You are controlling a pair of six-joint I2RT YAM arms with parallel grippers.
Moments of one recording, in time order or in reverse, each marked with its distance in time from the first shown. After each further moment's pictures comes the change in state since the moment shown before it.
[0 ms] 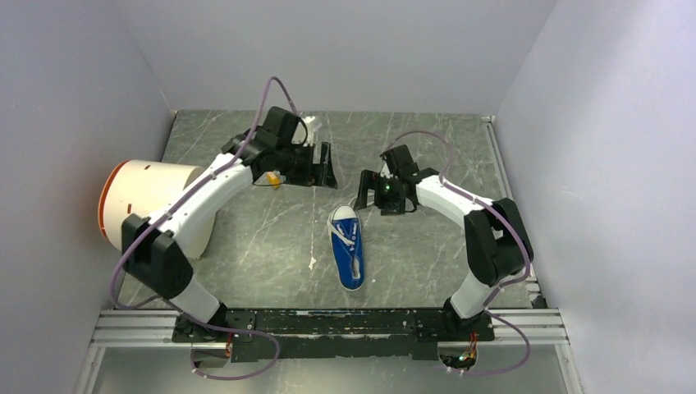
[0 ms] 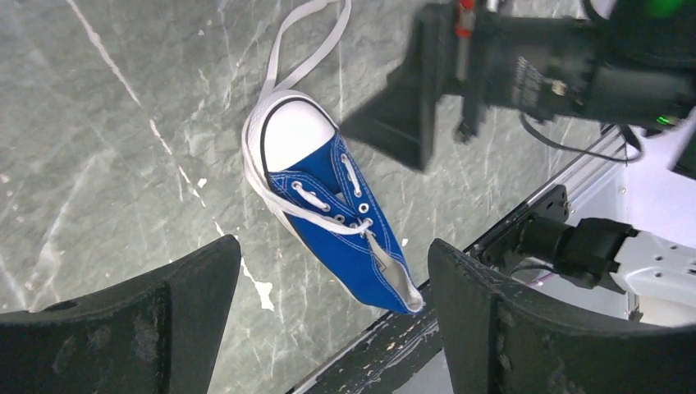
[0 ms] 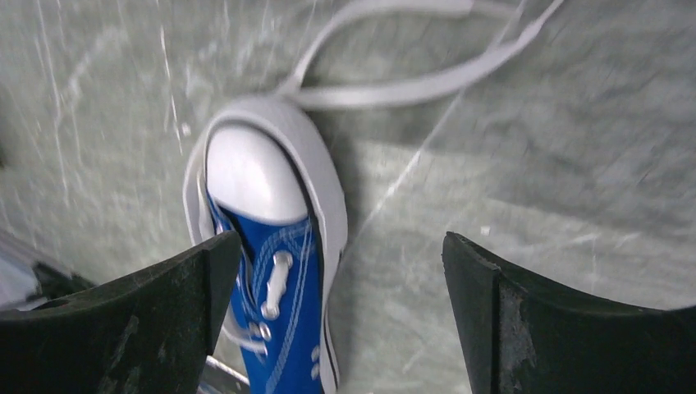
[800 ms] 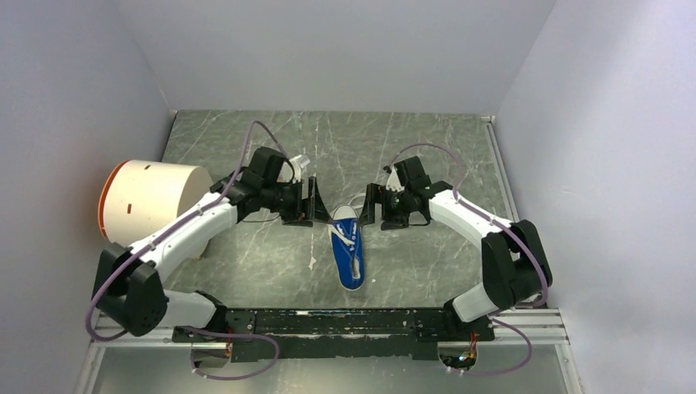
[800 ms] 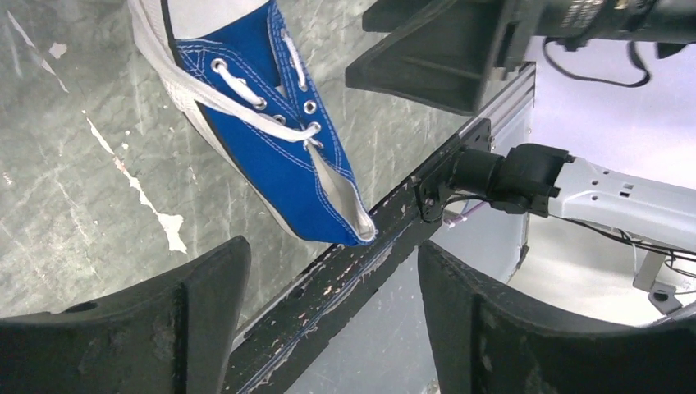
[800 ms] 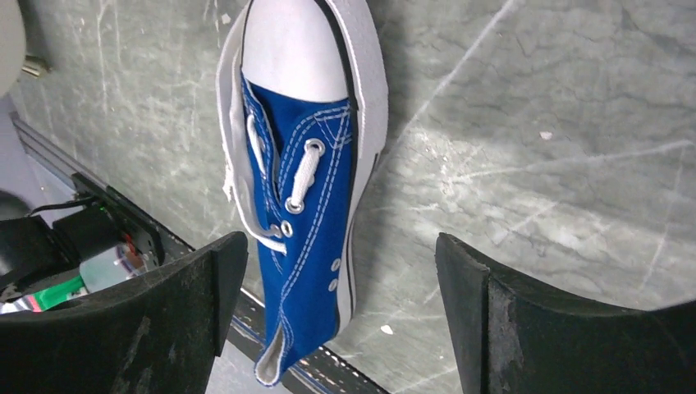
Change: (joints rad) left arm 0.012 -0.230 -0.467 0.232 0.230 -0.201; right arm -0.014 -0.199 -0.179 -0.045 -0.186 -0.062
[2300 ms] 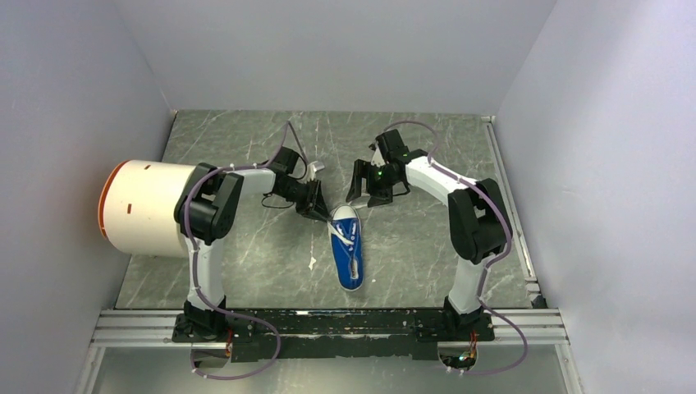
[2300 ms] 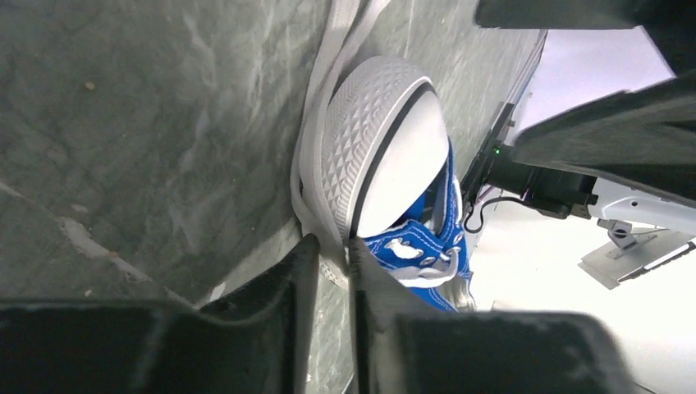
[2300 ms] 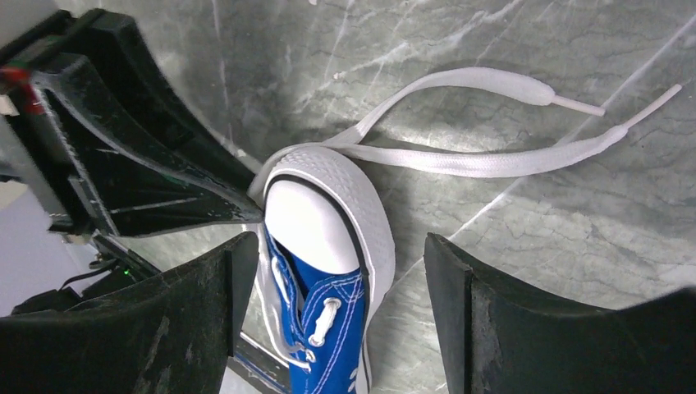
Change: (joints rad) left arm 0.151 0.756 0.200 0.227 0.380 0.248; right arm -0.004 0.372 0.409 -0.085 0.013 0.020
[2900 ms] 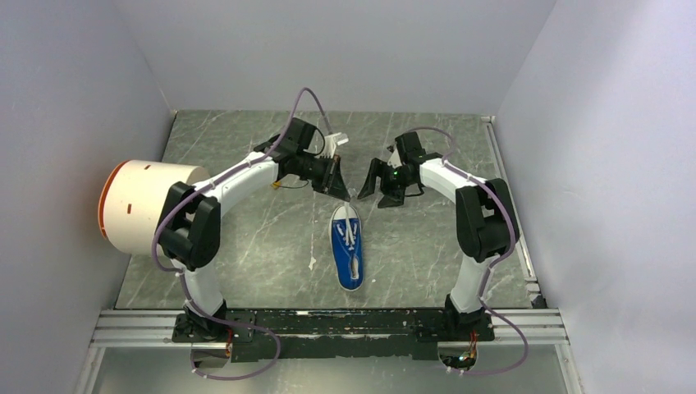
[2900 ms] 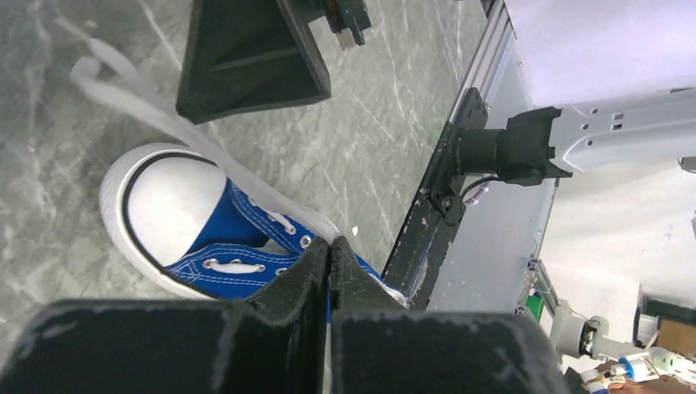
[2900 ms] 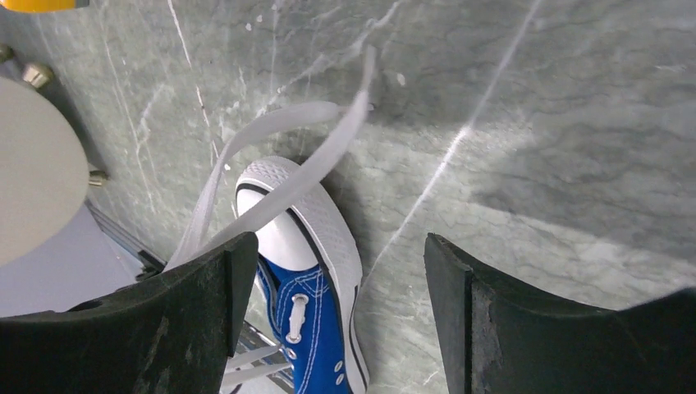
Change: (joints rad) left arm -0.130 -0.244 0.191 -0.161 -0.083 0.109; right arm -0.106 0.006 -0.066 0.047 -0.069 0.031
